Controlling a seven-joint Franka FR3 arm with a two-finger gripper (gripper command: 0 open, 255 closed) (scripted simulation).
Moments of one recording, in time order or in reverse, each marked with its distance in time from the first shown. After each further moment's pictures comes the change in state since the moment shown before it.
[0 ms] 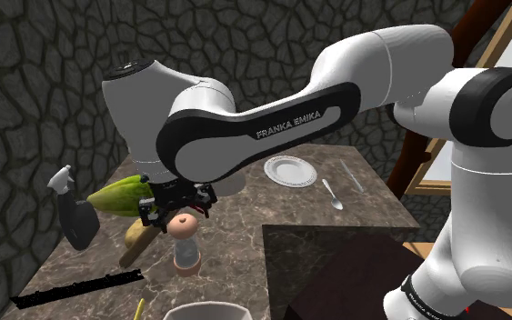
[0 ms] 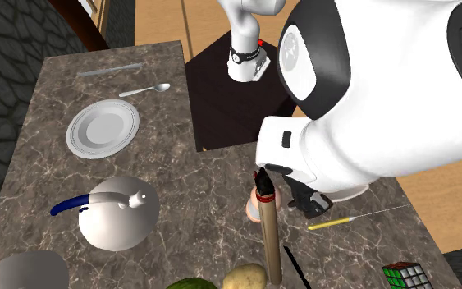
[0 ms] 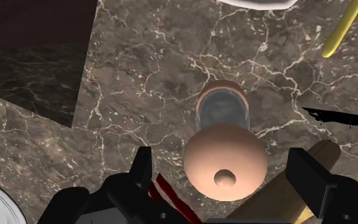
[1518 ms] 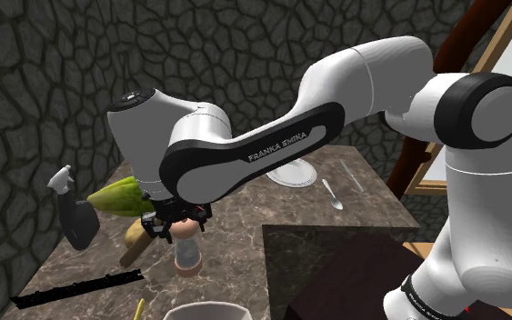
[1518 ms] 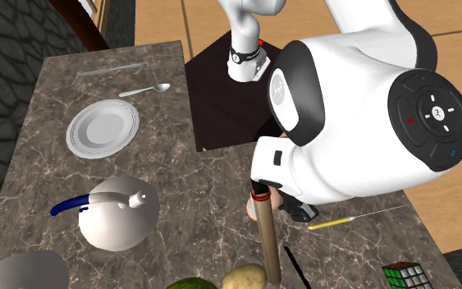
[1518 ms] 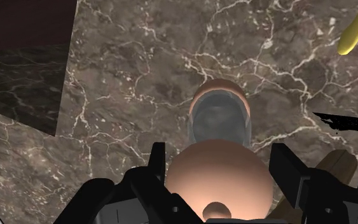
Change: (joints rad) arm 0.007 0.046 -0.018 -0.042 -0.031 0.076 0.032
